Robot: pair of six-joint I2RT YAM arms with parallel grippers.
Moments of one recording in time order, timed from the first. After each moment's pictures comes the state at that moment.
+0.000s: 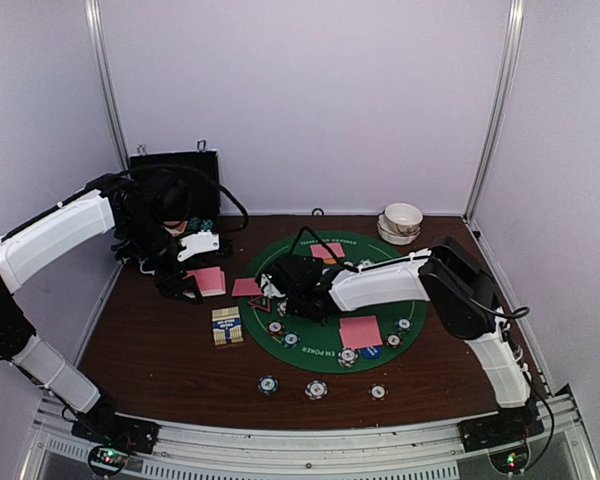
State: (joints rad) left arm -0.52 1.49 1.41 -1.19 0.24 0.78; right arm 0.98 2.33 1.67 -0.14 0.77 -0.74
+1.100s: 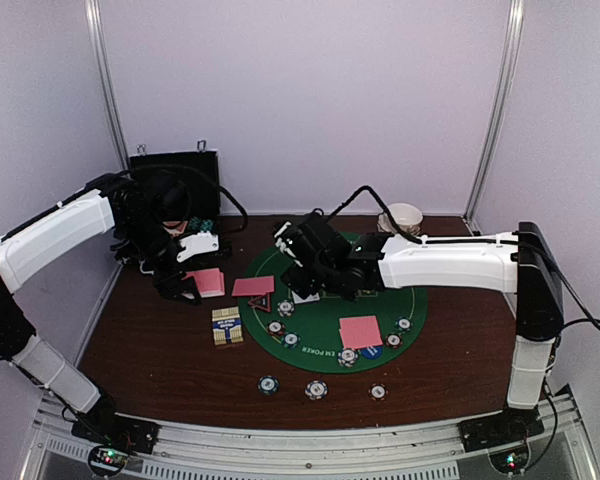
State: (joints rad) left arm -0.52 1.49 1.41 -1.21 0.24 0.78; right arm 1.04 1.93 1.55 -0.33 0.72 -0.20
